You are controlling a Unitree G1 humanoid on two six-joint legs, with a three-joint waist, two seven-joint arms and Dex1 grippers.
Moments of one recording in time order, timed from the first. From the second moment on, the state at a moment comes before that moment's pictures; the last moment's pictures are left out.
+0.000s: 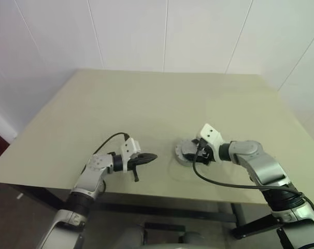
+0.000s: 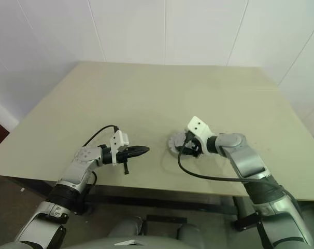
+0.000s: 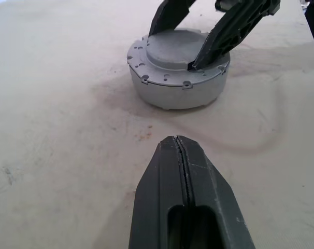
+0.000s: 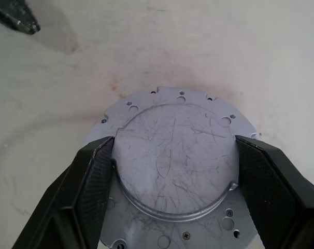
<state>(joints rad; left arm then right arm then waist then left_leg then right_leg) -0.33 0.35 -0.19 0.32 -0.20 -0.05 -1.07 -0.37 -0.62 0.21 -0.05 0.19 0.67 0.83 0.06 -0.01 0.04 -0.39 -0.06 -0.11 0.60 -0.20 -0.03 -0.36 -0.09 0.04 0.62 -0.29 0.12</state>
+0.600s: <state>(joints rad) -0.33 0.34 -0.19 0.33 -0.20 -0.05 -1.07 -0.37 -0.61 0.20 0.10 0.19 0.45 0.86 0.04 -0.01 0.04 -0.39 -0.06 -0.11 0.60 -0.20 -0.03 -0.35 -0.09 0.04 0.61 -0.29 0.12</state>
